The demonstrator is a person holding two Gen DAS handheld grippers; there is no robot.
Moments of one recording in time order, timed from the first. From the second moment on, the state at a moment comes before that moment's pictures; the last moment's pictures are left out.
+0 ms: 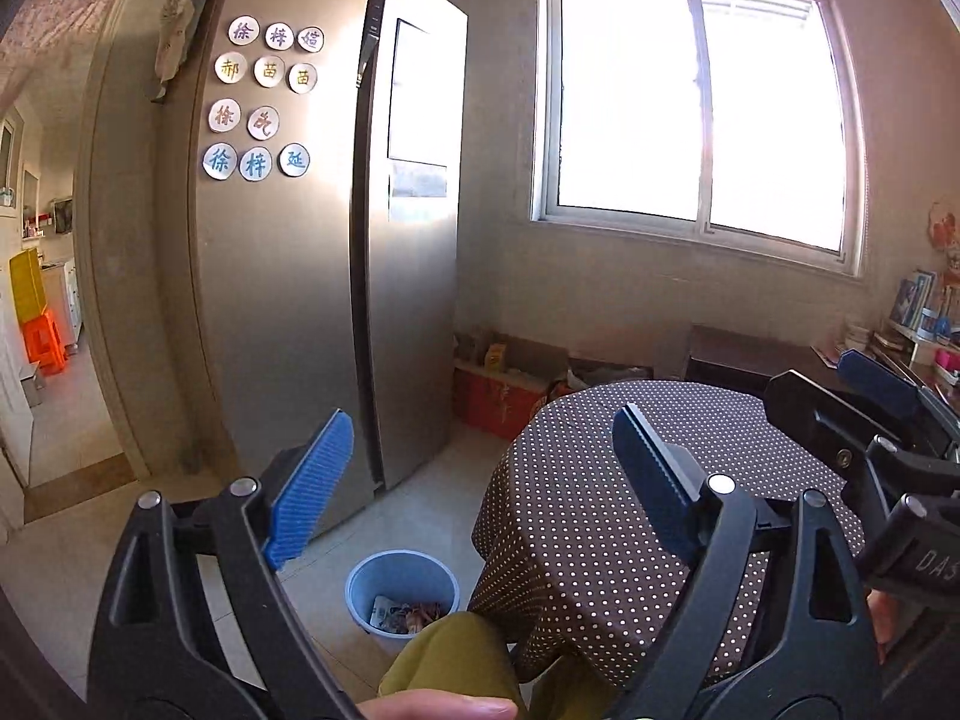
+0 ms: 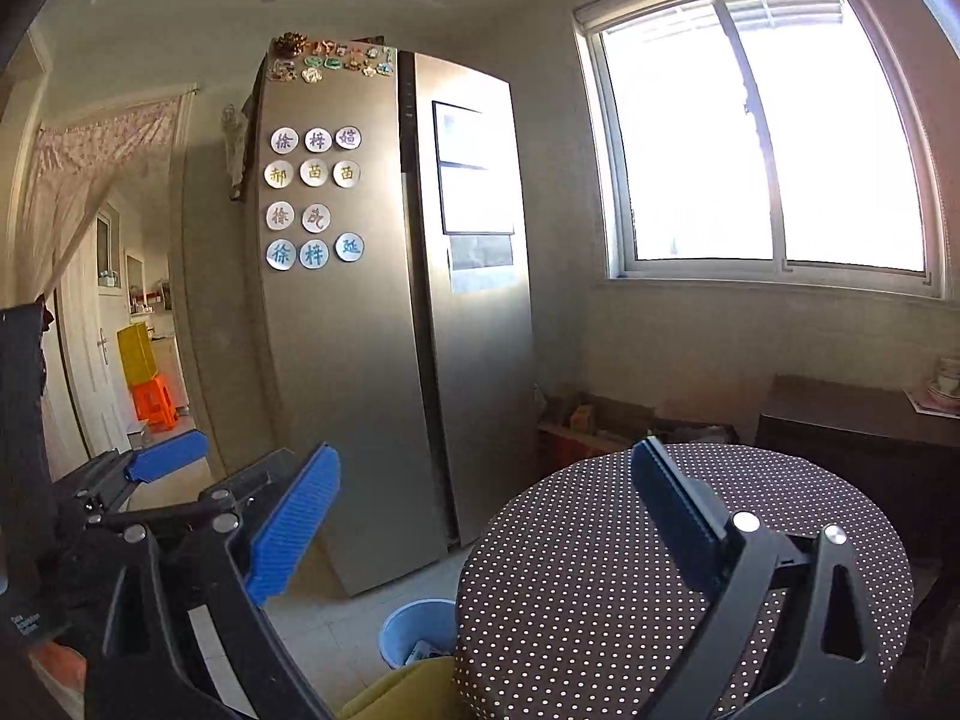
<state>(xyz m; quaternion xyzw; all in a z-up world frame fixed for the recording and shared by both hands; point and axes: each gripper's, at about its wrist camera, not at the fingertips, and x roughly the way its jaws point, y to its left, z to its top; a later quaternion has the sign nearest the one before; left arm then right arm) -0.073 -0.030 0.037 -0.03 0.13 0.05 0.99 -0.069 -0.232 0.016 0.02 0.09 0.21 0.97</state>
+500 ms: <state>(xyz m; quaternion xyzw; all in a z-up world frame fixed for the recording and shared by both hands) -0.066 -0.032 0.033 -0.03 0.15 0.04 0.99 -0.060 -0.233 0.008 0.02 0.11 0.19 0.97</state>
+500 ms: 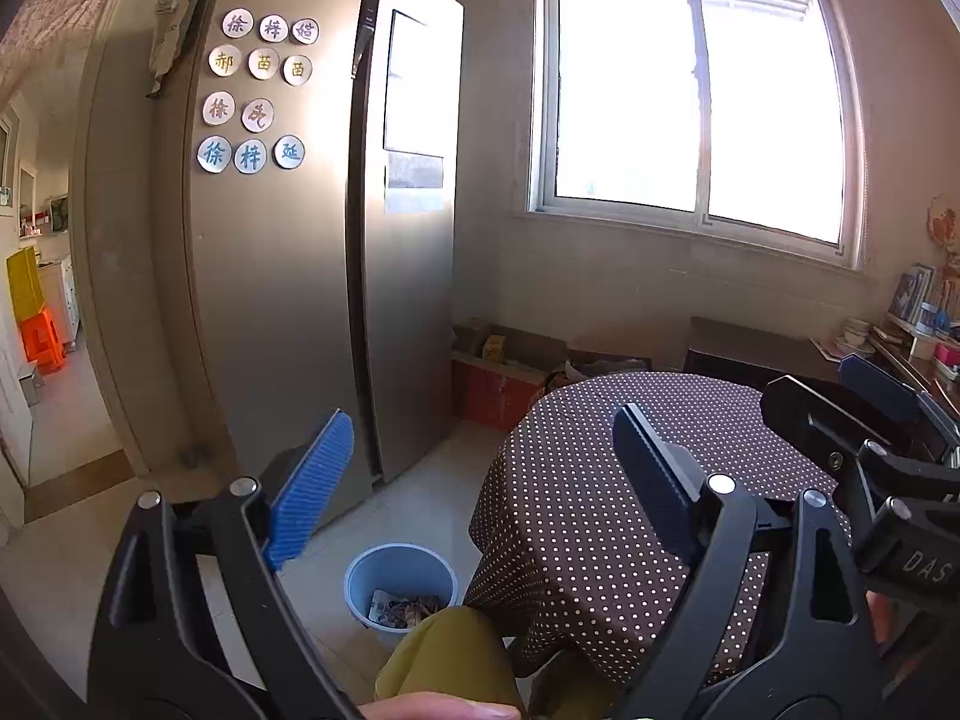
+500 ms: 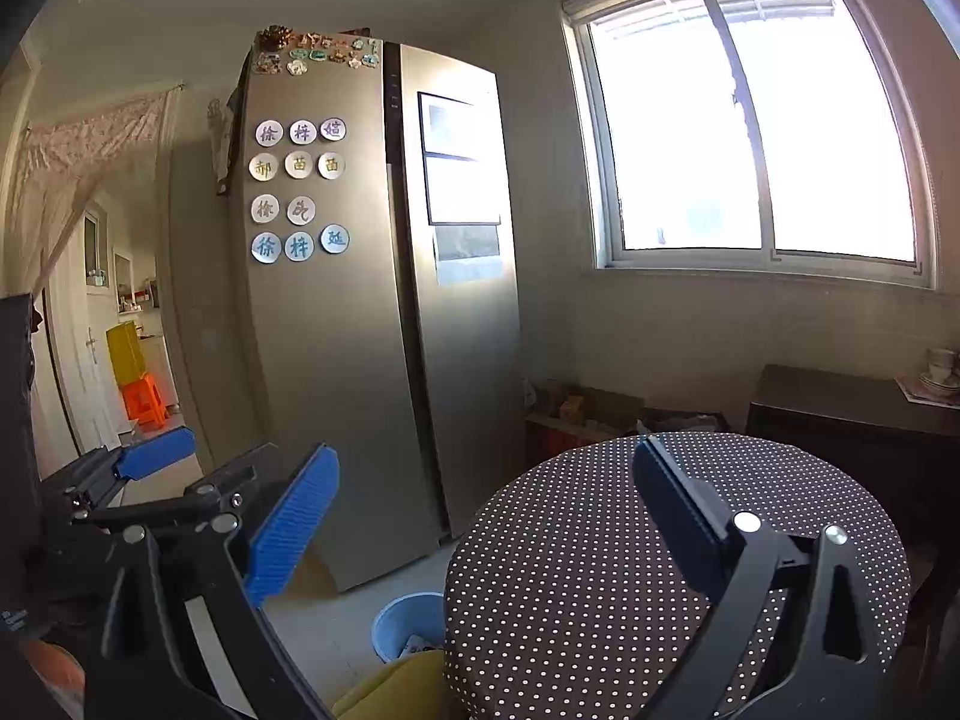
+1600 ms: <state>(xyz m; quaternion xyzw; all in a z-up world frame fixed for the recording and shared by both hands) -0.051 -0.036 0.029 -0.02 0.18 0.05 0.98 -0.048 -0.231 -0.004 0.03 0.14 0.18 0.97</state>
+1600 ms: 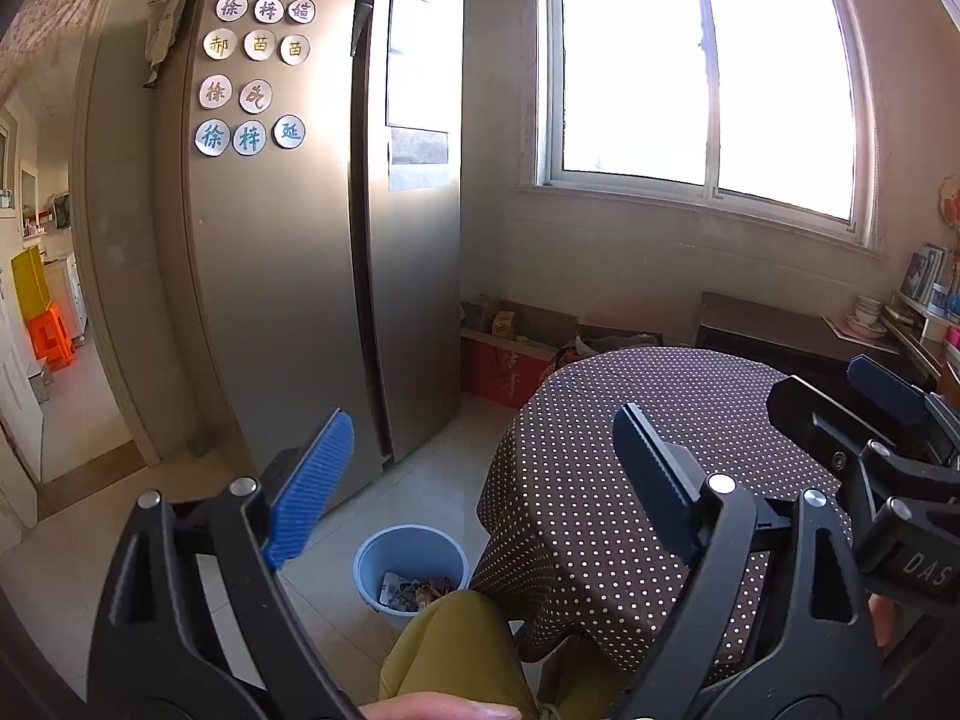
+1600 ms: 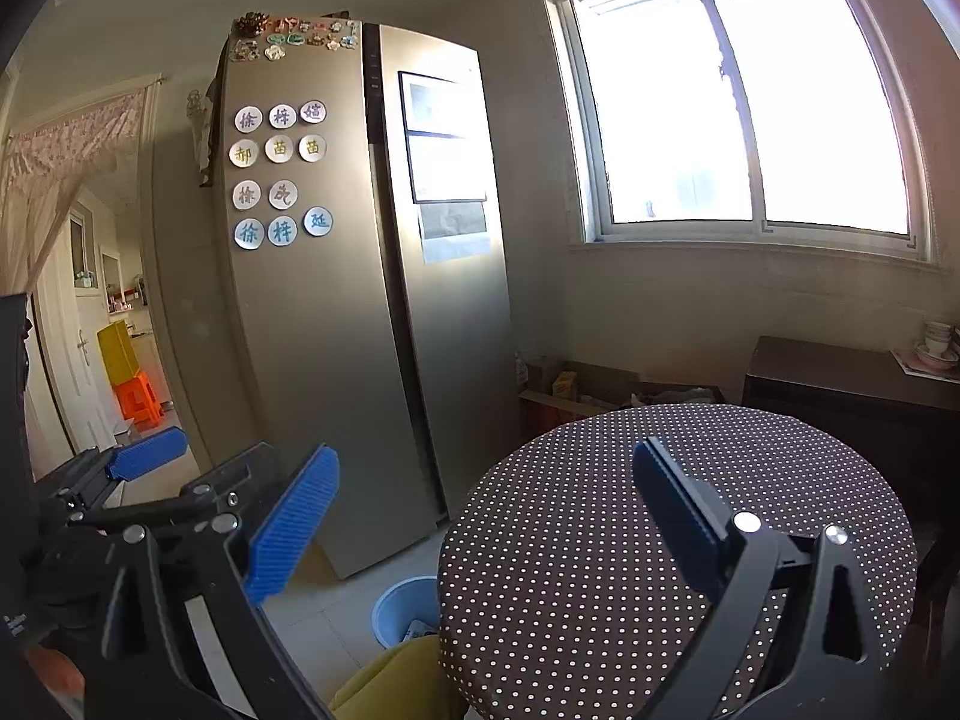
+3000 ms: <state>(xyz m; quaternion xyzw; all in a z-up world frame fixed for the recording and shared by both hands) -0.040 -0.015 0.023 -0.03 0.19 0.03 0.98 -0.045 -0.214 -0.008 0.03 0.16 0.16 0.97</state>
